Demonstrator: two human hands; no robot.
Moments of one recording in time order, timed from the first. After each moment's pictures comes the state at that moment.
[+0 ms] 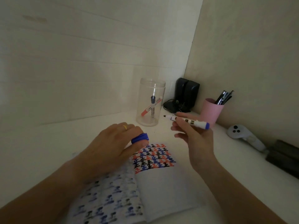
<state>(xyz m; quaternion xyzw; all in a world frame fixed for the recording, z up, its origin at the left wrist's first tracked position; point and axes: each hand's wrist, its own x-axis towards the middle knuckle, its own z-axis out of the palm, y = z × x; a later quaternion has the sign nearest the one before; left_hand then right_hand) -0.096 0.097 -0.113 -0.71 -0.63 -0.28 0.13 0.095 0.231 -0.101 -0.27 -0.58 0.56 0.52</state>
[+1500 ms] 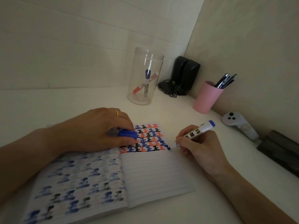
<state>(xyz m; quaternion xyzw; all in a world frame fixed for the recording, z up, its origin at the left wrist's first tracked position) -0.114 0.114 -0.131 -0.78 -0.59 -0.22 -0.01 0.152 0.239 -0.135 -0.35 -0.75 0.44 0.36</state>
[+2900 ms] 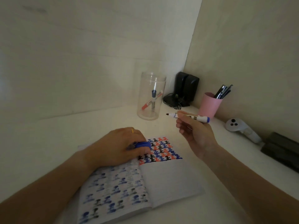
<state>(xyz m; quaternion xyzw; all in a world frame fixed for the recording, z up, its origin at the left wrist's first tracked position) -0.108 0.106 -0.126 -0.76 -0.62 -0.21 0.00 0.102 0.244 -0.097 -0.32 -0.50 0.66 0.46</state>
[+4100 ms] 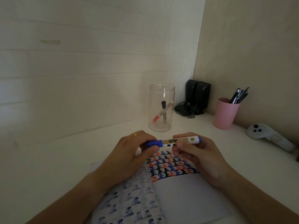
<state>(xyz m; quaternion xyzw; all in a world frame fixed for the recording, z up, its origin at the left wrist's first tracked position) -0.104 0.108 -0.123 -0.68 -0.62 -0.38 0.05 0.097 0.231 -0.124 -0.18 -0.63 0.66 0.37</state>
